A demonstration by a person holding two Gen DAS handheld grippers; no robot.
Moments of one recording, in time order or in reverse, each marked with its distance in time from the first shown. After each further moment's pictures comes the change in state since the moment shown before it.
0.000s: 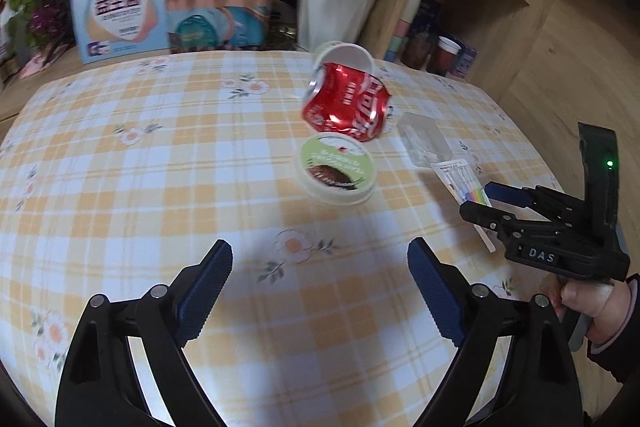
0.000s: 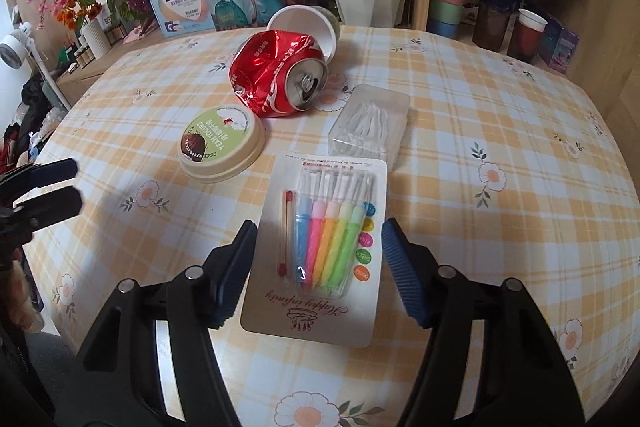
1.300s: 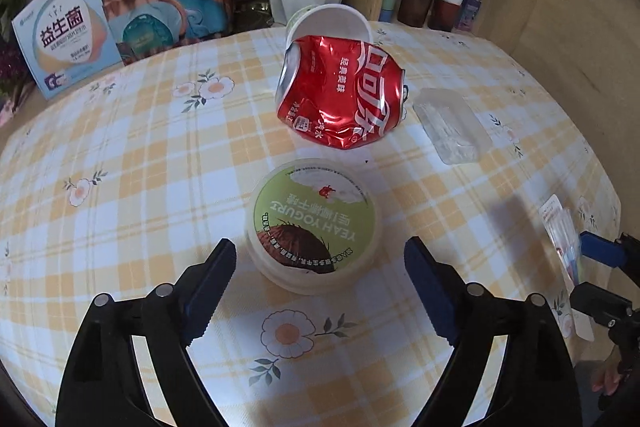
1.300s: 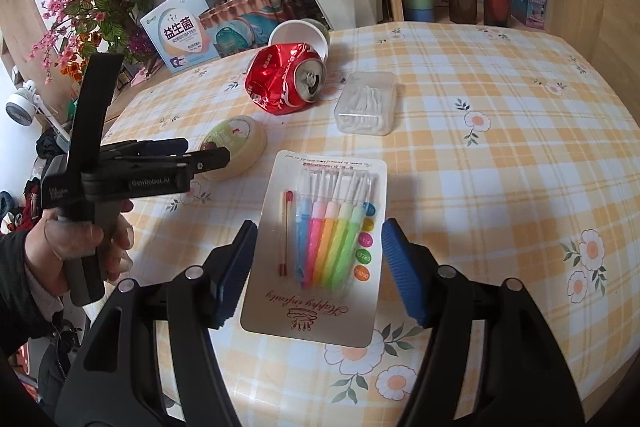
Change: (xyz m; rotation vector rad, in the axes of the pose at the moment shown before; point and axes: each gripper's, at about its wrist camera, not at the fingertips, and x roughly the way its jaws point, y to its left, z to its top) left arm 0.083 -0.007 0.041 0.137 0.118 0.047; right arm -0.042 -0.001 -0.038 0.174 -0.047 0.079
